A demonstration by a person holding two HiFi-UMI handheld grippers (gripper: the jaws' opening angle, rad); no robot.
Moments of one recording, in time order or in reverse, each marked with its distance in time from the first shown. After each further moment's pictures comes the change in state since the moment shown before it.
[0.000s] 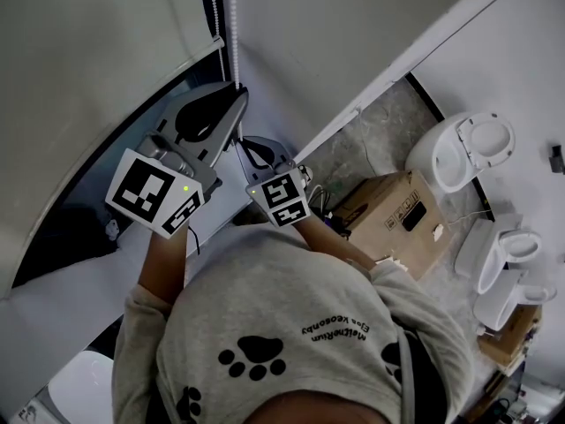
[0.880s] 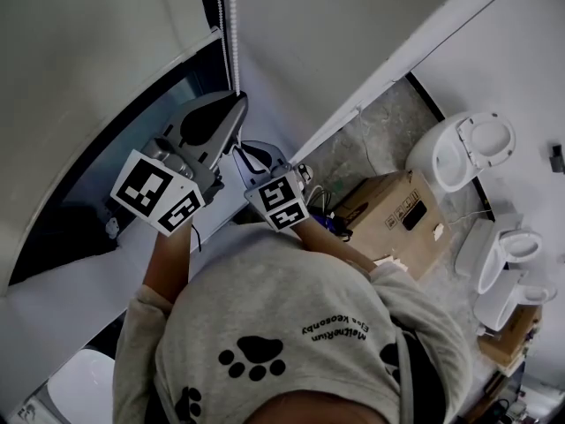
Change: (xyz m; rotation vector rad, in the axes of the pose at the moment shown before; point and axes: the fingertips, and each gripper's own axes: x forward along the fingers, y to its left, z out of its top) left arm -0.006 -0.007 -0.016 -0.129 -0.051 -0.032; right arm -0.004 0.018 -0.012 -0.010 0.048 0.044
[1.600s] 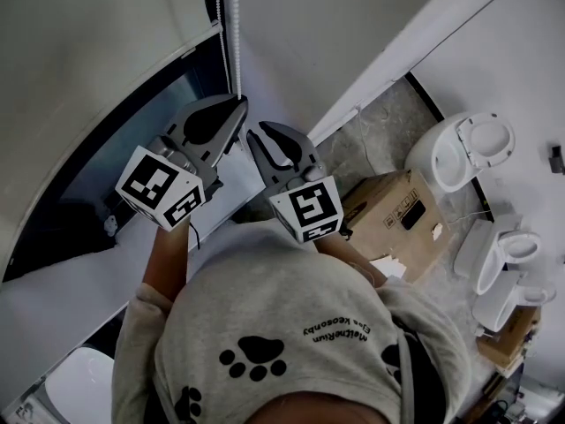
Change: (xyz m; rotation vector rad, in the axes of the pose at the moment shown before) left arm 0.001 -0.002 -0.021 0.015 0.073 -0.002; right arm -0.071 -0.026 0.092 0.006 -0.217 -0.095
